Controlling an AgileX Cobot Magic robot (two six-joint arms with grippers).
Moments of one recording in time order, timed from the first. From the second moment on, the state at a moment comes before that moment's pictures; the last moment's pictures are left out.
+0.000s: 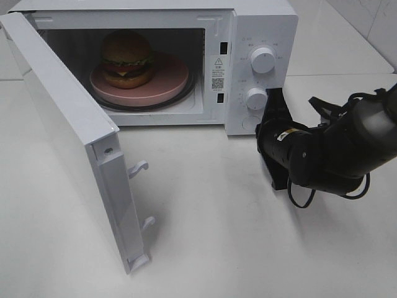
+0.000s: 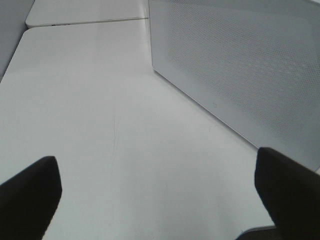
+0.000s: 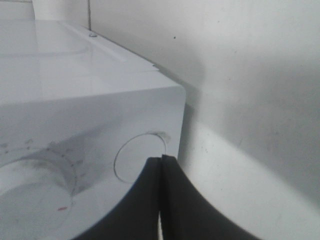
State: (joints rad) left arm 0.07 0.00 -0.52 -0.17 1.09 0.18; right arm 0.54 2.01 -0.73 0.65 -0.81 1.21
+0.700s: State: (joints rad) left arm 0.07 0.00 -0.52 -0.17 1.09 0.18; right arm 0.54 1.75 -0.69 0.33 -0.28 0.73
